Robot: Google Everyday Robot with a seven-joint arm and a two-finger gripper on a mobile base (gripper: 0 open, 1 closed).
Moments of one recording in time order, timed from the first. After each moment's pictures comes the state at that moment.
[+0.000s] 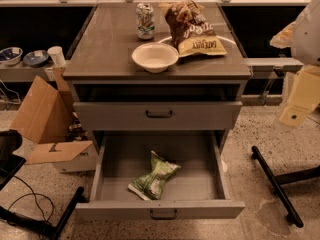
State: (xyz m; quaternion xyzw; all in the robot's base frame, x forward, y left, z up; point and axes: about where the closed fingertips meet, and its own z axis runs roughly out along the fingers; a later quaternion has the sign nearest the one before) arm 0.438 -0.216 0.977 -0.60 0.78 -0.04 0.16
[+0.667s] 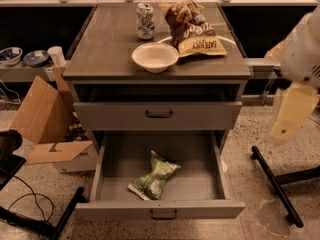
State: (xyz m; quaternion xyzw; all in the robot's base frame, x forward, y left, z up) arm 0.436 -0.215 0.950 -0.60 0.78 -0.03 0.15
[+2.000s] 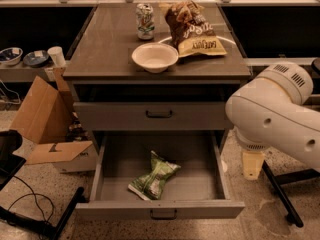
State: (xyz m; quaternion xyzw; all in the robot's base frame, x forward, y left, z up) arm 0.476 -0.245 0.752 -0.62 0.75 -0.21 0.05
